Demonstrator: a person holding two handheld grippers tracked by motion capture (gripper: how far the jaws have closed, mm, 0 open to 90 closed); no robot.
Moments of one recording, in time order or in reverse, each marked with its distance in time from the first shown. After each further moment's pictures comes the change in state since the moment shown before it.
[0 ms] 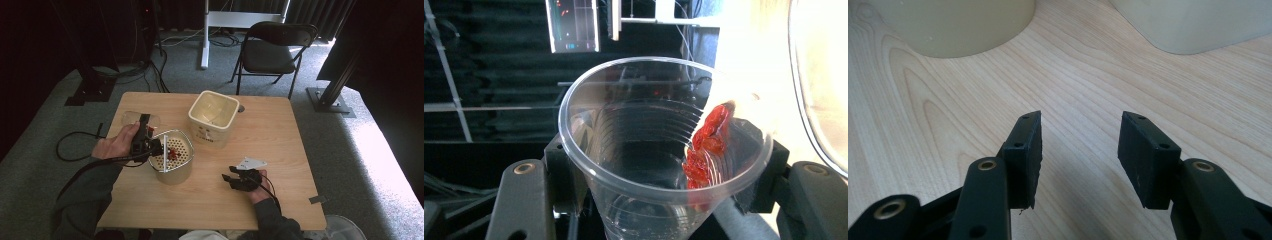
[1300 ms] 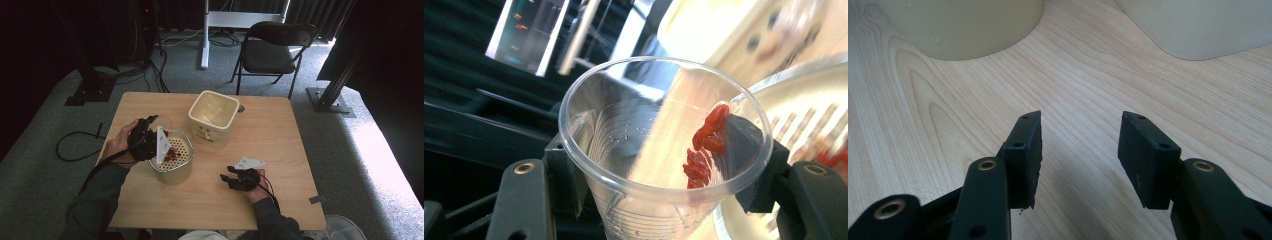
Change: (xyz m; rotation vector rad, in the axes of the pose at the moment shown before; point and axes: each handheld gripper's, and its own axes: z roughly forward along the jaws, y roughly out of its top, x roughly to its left) left arm 0.032 -0.005 -0.004 -0.292 -0.302 -0.560; right arm 0.003 0.003 0.003 -0.001 0.016 -0.011
